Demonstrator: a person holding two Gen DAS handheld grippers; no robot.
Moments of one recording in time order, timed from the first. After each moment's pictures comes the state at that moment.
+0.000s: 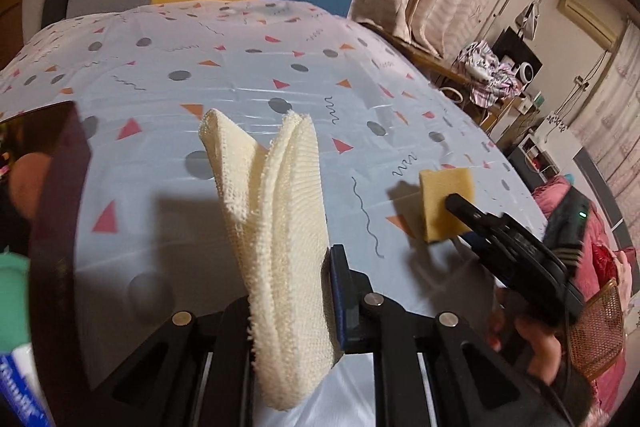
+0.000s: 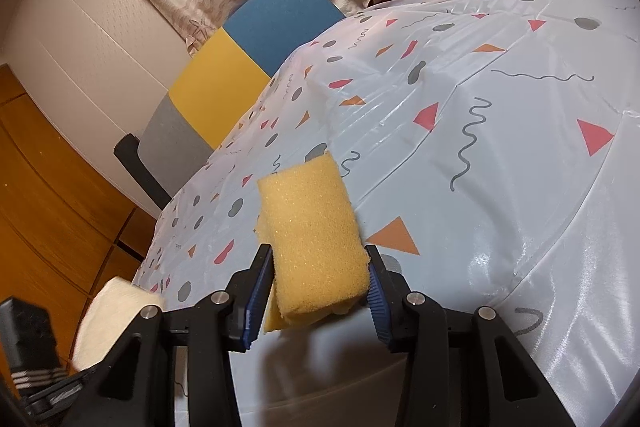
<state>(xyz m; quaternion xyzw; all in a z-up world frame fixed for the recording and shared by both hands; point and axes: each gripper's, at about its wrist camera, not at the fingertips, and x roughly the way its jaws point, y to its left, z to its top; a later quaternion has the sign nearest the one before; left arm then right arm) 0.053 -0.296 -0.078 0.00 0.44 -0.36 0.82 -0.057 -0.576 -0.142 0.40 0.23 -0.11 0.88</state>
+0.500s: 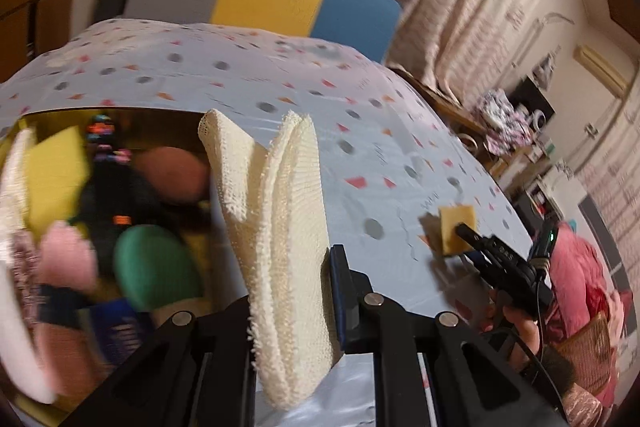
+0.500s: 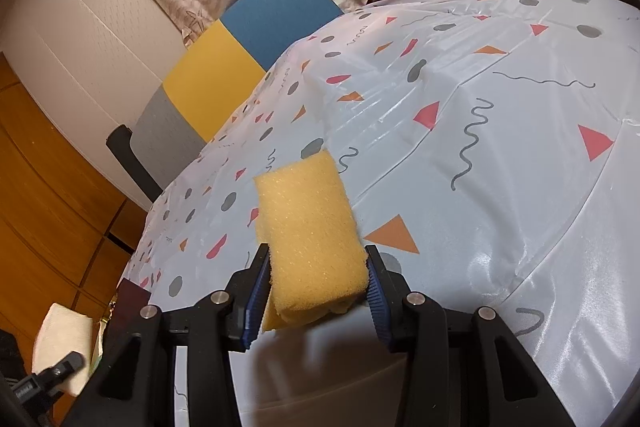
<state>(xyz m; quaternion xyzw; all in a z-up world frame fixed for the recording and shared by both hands) 0.054 -0.179 -0.040 -0.07 0.41 -0.31 0.85 -0.052 -0.572 -0.141 0.39 0.25 -0.12 0.88</state>
